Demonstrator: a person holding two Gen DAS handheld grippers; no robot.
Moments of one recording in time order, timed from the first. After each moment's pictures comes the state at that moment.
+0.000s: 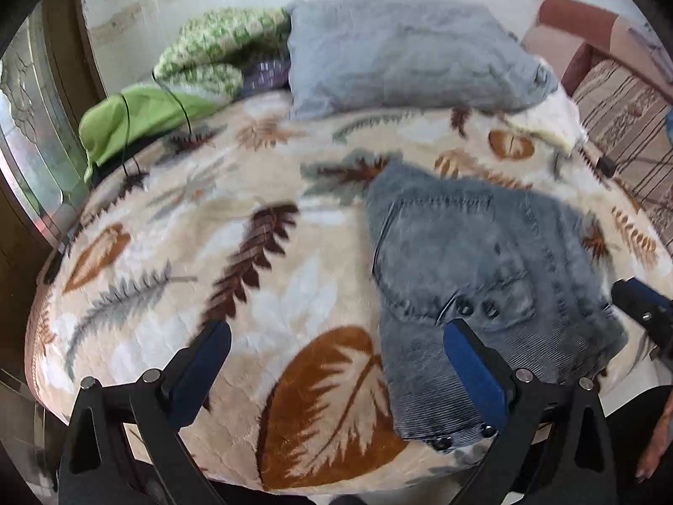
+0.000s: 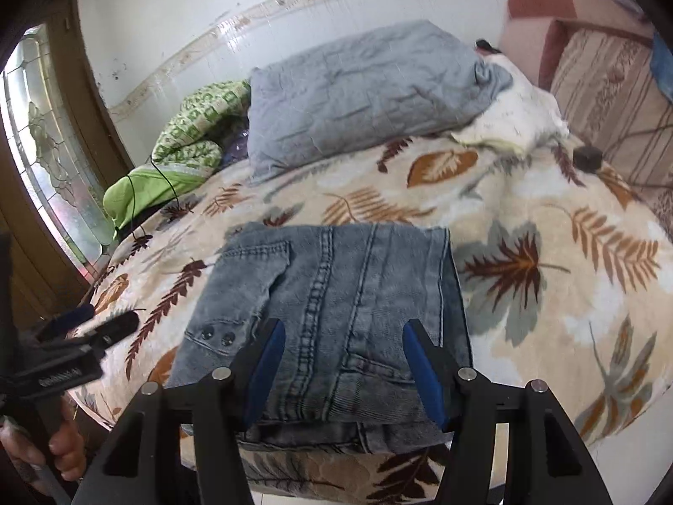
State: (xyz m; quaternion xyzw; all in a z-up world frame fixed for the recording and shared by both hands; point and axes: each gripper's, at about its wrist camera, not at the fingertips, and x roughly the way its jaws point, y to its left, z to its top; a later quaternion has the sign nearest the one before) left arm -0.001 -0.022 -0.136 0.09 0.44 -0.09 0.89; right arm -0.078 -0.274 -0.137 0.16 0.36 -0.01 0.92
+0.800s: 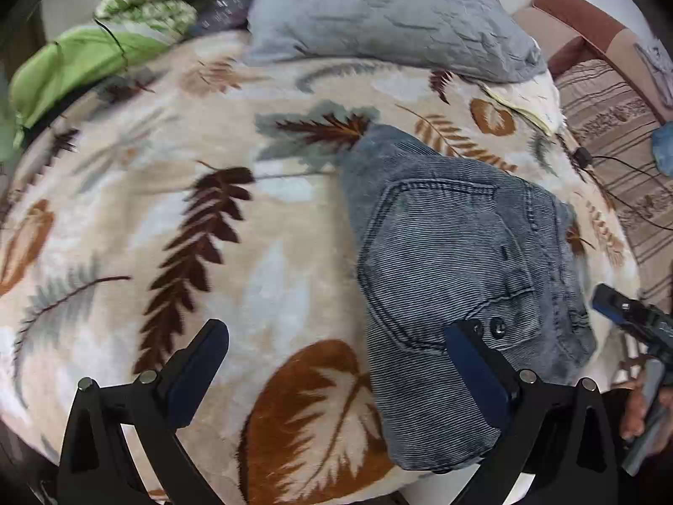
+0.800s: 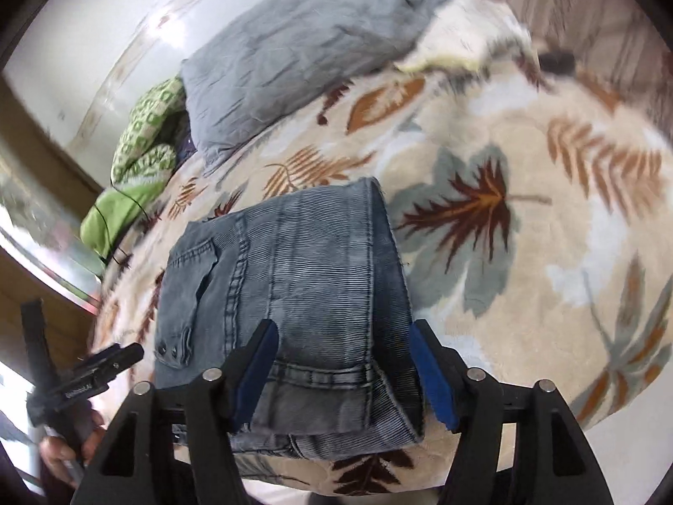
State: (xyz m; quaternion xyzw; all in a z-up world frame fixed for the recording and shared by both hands) left arm 0.061 -0.012 -0.154 0.03 0.54 -0.19 0.82; right arm -0.052 -0.355 -0.176 0.30 0.44 -0.01 0.85
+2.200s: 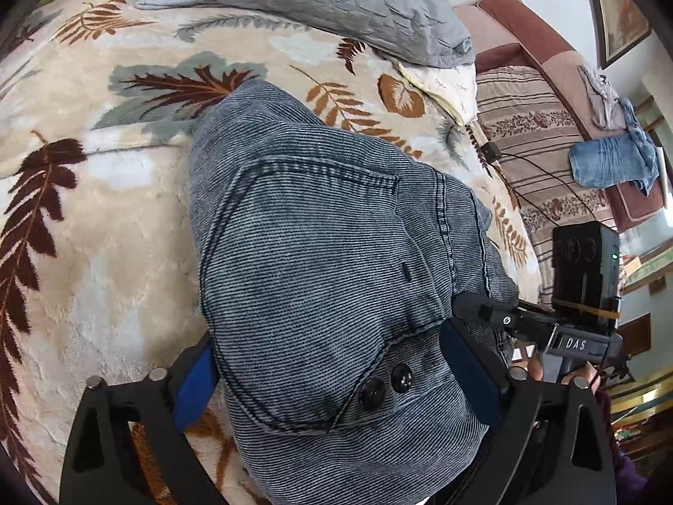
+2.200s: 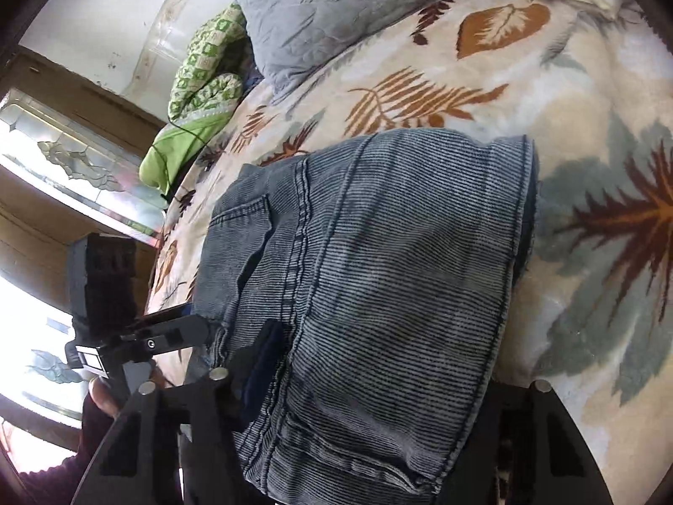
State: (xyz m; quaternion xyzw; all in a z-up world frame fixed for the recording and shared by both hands) left arm 0.091 -0.059 -0.190 -0.08 0.56 -0.36 0.74; right arm 0.029 -0.310 -0.207 0.28 0.49 0.15 0.81
